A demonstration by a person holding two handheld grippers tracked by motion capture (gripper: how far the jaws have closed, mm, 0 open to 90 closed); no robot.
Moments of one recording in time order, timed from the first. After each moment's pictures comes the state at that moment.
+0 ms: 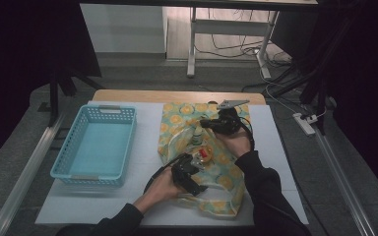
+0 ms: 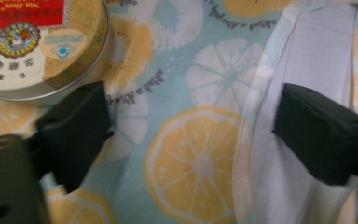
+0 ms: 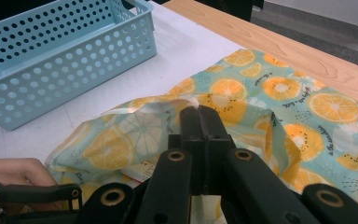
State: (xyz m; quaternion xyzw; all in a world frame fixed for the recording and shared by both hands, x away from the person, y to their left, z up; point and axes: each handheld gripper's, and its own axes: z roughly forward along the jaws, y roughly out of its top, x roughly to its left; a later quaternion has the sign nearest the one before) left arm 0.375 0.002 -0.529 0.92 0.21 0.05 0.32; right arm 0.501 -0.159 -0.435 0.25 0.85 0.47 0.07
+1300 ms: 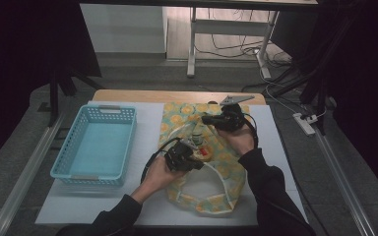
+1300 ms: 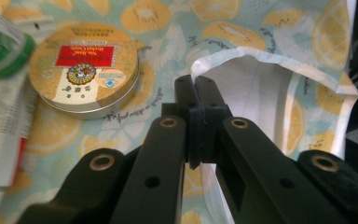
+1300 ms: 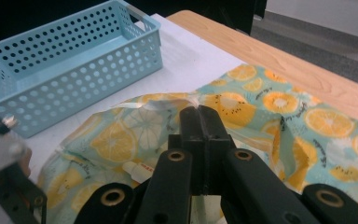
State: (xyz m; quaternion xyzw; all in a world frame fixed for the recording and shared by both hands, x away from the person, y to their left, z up) left arm 0.391 0.029 -0.474 0.88 0.28 -0.02 0.39; right arm 0.494 -0.162 -0.409 0.24 0.84 0.48 0.07
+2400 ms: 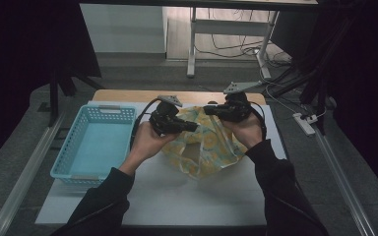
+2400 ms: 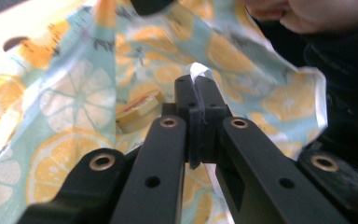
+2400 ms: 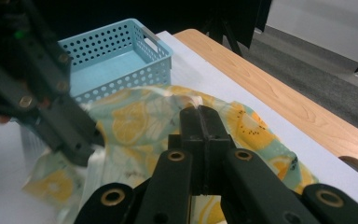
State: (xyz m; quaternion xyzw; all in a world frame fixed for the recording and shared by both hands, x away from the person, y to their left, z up) left arm 0.426 0.079 -0.367 0.84 0.29 0.01 0.47; right arm 0.482 -0.162 -0.351 0.21 0.85 0.48 0.09
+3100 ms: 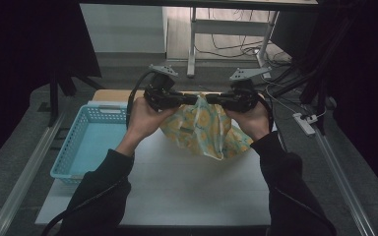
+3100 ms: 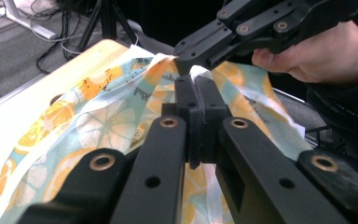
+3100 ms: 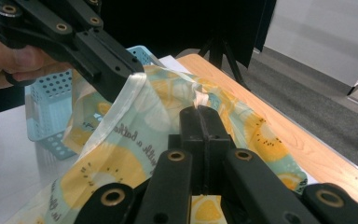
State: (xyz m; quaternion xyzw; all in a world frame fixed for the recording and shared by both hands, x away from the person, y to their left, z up) left arm 0.437 0.090 -0.298 0.81 0.29 0.06 0.50; right arm 0.473 -0.164 -0.302 0.19 0.84 0.50 0.10
